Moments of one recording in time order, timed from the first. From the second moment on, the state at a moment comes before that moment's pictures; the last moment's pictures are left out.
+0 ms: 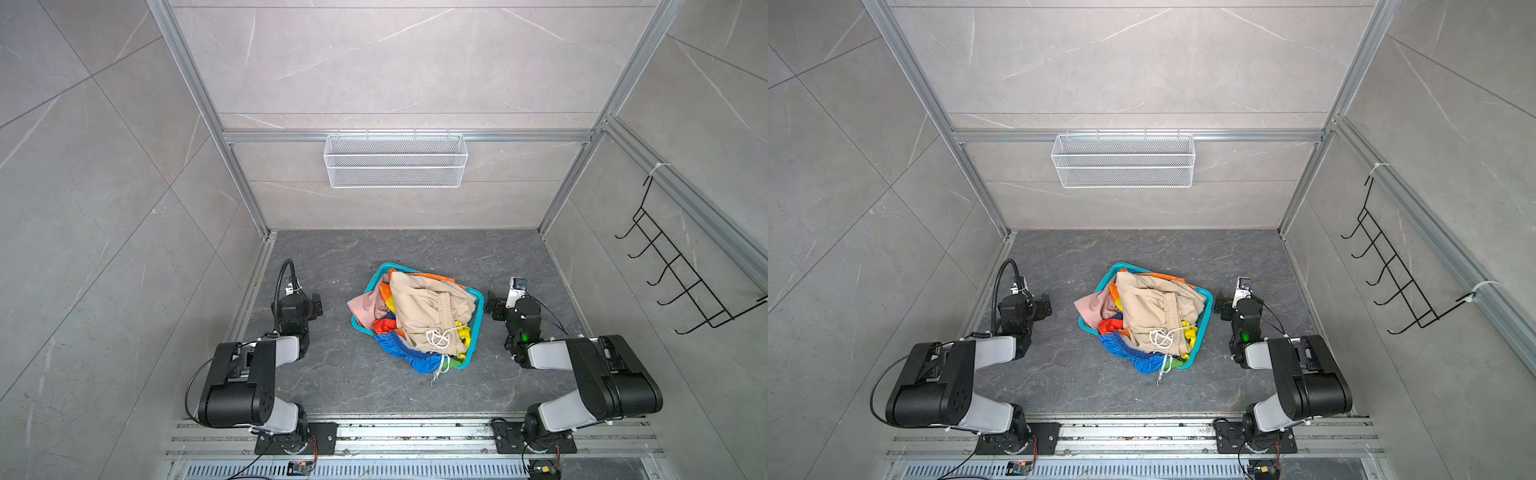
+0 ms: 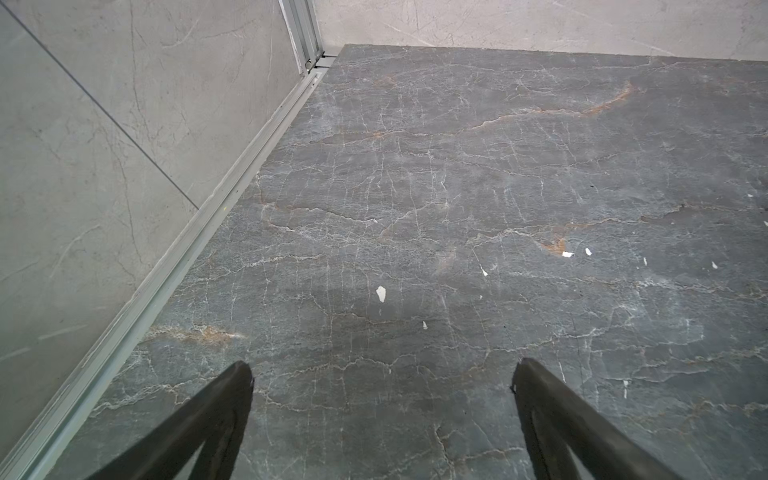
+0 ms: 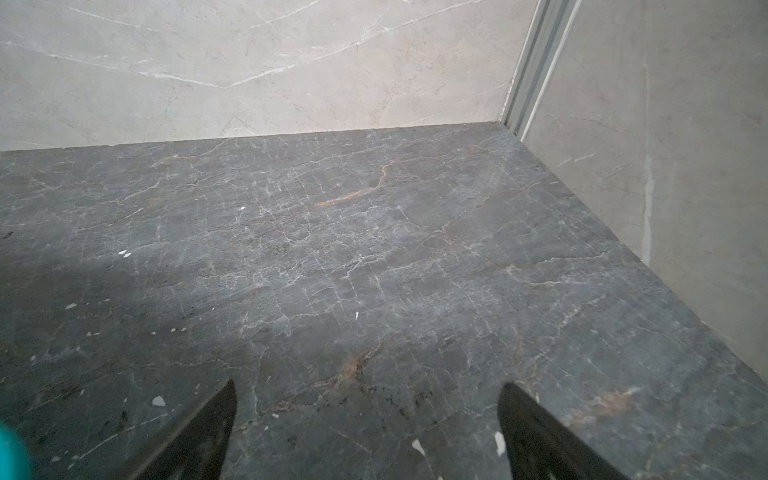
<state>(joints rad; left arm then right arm) -0.01 1.48 0.42 0.58 -0.26 -0.03 0.08 1.52 0.33 0.86 0.17 0.05</state>
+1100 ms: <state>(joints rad) -0.01 1.47 0.44 0.52 -0.27 -0.03 0.08 1.52 0.33 0.86 0.14 0.05</state>
